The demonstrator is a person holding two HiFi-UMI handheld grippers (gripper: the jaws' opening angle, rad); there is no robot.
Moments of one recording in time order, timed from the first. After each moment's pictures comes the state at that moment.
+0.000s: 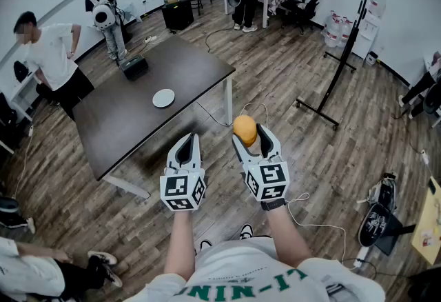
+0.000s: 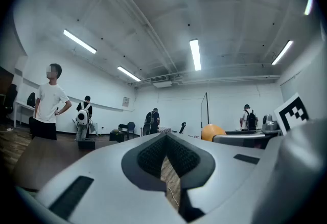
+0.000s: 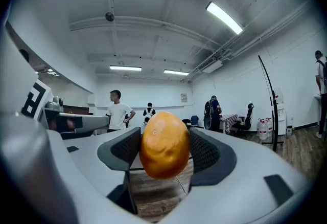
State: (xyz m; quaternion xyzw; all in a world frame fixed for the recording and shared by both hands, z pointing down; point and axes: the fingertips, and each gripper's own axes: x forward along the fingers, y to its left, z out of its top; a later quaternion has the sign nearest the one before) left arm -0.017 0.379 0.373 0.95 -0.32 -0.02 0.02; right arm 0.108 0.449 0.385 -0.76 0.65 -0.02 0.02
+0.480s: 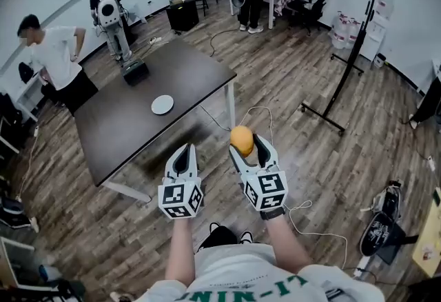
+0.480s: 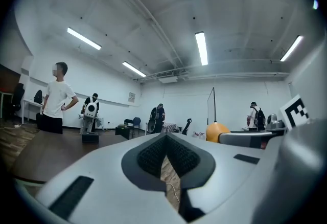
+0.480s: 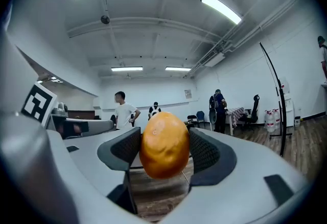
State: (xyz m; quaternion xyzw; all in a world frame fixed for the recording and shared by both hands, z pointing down) left arm 0.026 0.358 0.402 0.94 -0.35 0.00 0.04; right arm 0.153 0.432 0.410 -0.74 0.67 -0.05 0.03
